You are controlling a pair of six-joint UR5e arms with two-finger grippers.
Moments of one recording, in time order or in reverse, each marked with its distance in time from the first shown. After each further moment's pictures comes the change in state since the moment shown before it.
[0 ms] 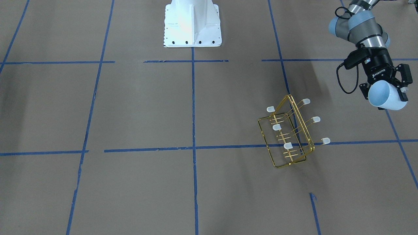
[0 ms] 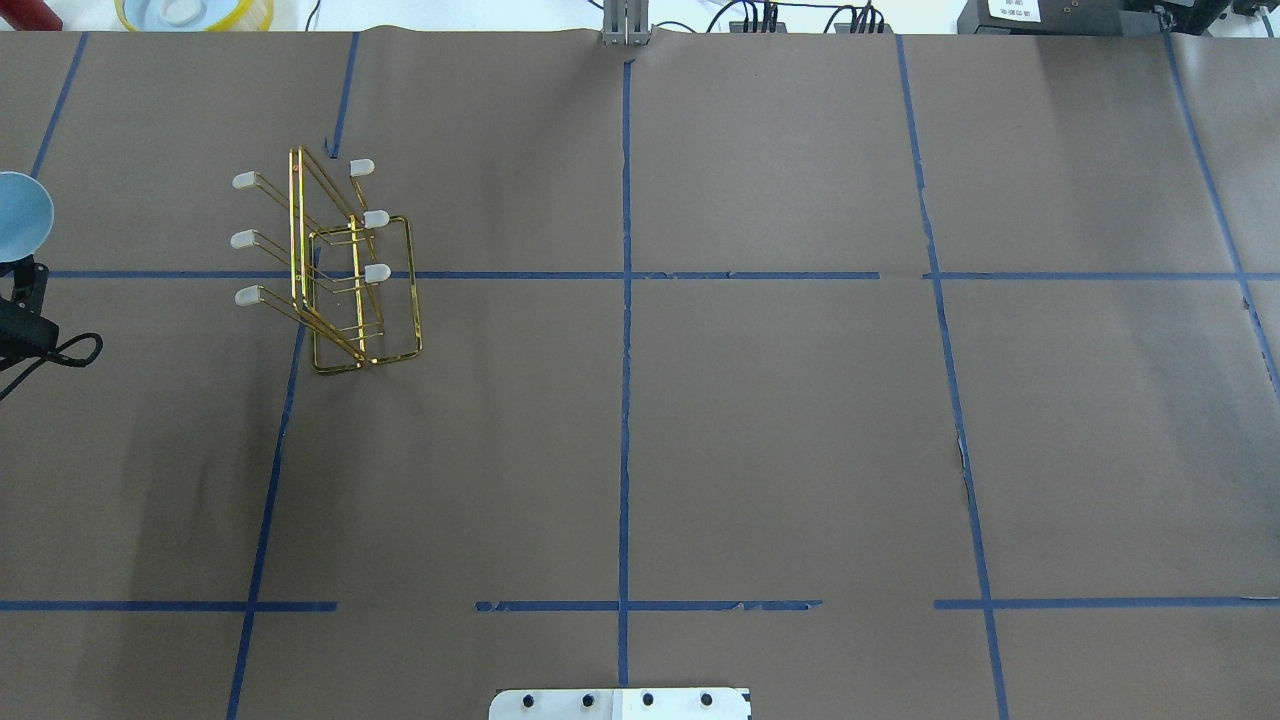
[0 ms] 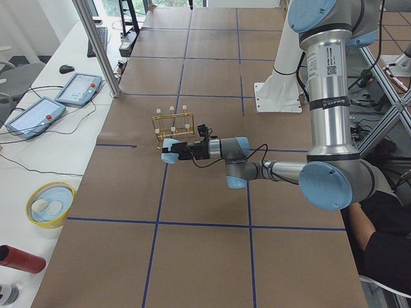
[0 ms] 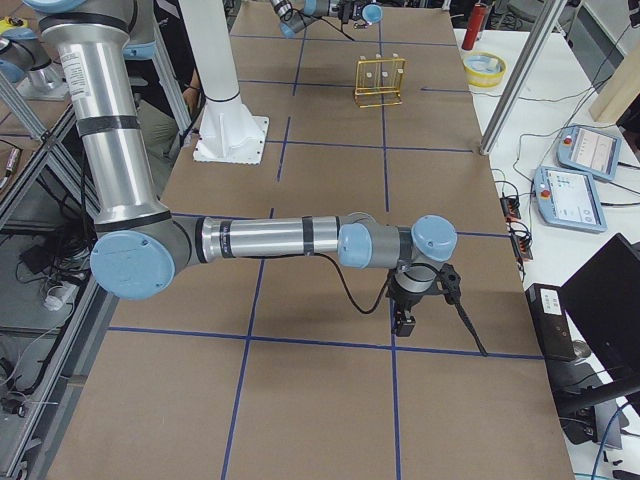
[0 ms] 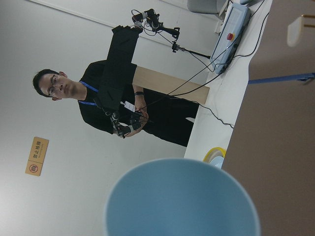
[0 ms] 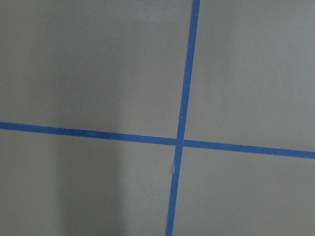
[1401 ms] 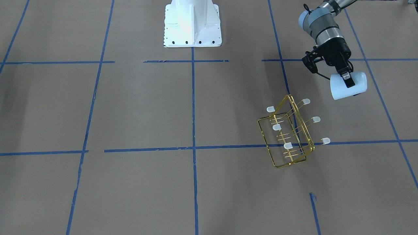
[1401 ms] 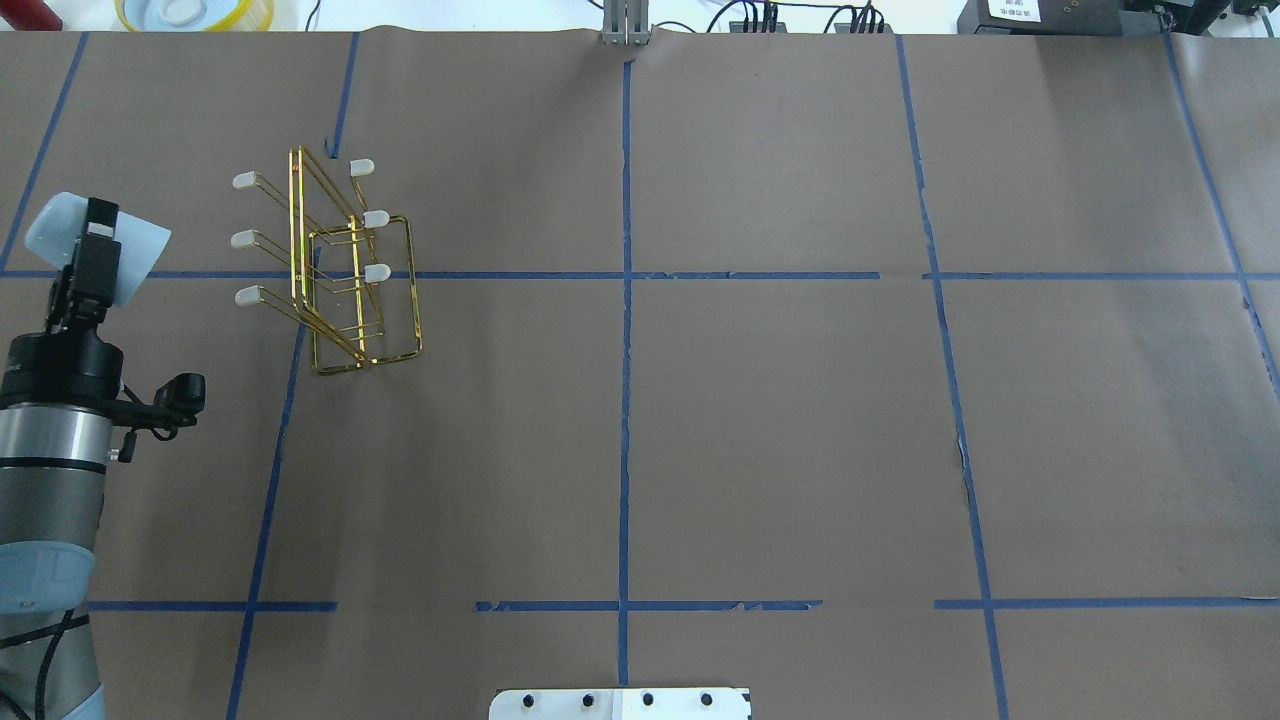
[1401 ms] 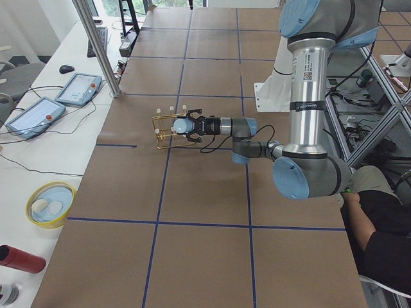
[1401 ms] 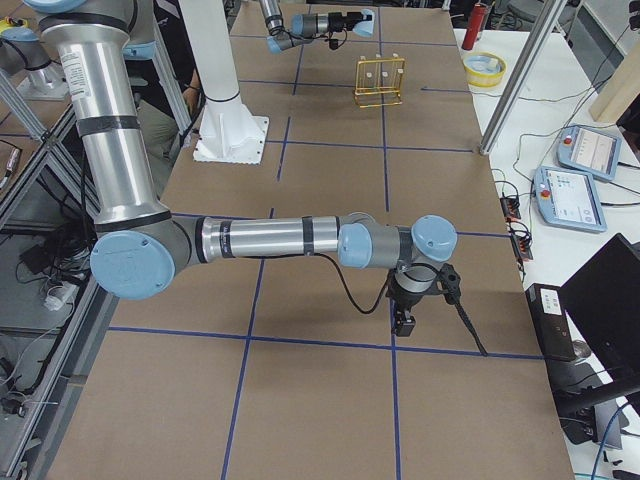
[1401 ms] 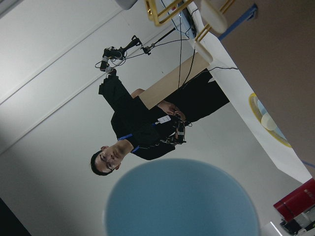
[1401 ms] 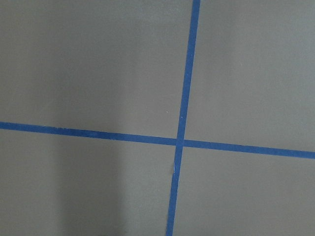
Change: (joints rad) left arm 0.245 -0.156 -0.061 -0.006 0.350 1.313; right arm 0.000 0.000 0.000 0.000 0.000 0.000
